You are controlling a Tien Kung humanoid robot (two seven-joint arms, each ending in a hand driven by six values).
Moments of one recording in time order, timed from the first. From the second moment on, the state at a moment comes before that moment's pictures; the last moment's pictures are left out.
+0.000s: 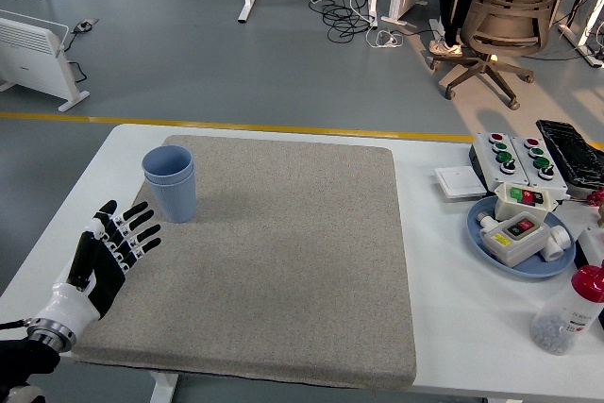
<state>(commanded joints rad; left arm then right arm) 0.01 0.32 -1.34 -1.61 0.68 0.07 -0.01 0.21 -0.15 0.56 0.18 -0.39 -0.33 -0.17</state>
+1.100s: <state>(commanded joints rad) 0.00 0.31 -1.33 -1.59 0.66 0.09 -0.02 0.21 -0.15 0.58 0.18 -0.40 -0.33 -0.17</state>
